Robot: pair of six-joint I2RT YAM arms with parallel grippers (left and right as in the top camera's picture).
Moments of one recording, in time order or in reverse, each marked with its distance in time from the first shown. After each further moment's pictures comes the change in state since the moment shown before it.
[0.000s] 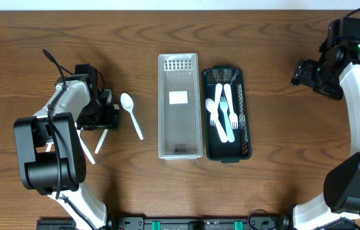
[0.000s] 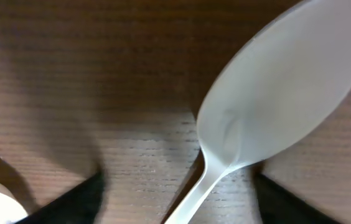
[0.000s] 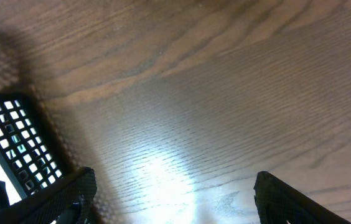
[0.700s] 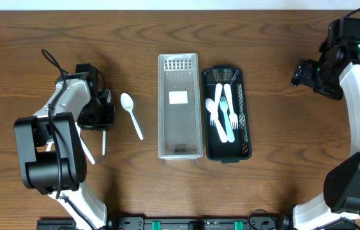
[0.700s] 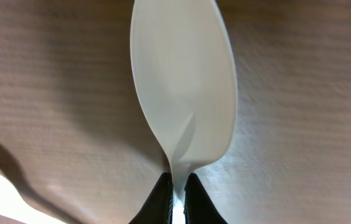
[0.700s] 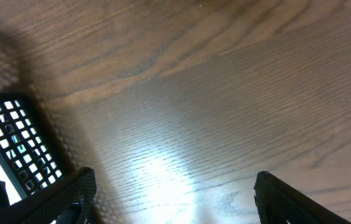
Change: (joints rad) left arm -0.016 0.000 0.034 -0.066 0.004 -0.061; right arm 0.000 0.000 0.000 0.000 0.000 0.000
